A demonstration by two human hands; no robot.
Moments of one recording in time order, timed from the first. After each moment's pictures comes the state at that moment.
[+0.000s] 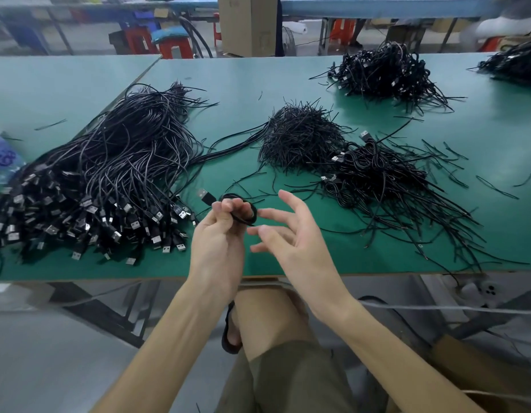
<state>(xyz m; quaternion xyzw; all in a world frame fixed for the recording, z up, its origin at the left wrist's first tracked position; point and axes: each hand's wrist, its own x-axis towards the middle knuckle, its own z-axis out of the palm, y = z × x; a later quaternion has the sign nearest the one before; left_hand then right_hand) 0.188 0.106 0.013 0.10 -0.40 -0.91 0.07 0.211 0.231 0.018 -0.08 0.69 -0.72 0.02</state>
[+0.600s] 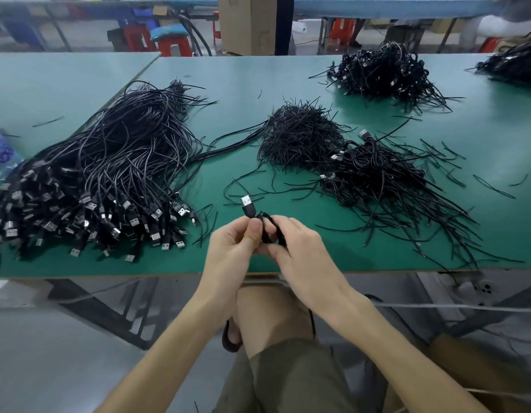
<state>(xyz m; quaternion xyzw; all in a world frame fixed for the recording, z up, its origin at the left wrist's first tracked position) 0.213 0.107 0.002 -0.01 -0.68 -0.73 0.06 0.205 0.242 0.009 -0.16 0.89 -0.42 -0.02</state>
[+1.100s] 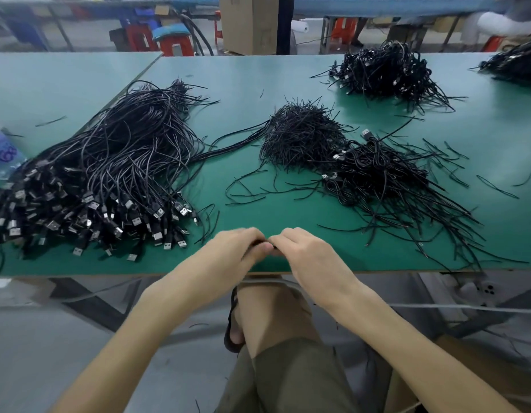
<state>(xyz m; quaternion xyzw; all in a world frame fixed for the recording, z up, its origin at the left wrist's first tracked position) 0.198 0.073 0.012 -0.16 -0.96 -0.24 -0.06 0.196 0.259 -0.008 -0.31 0.93 -0.16 -0.07</state>
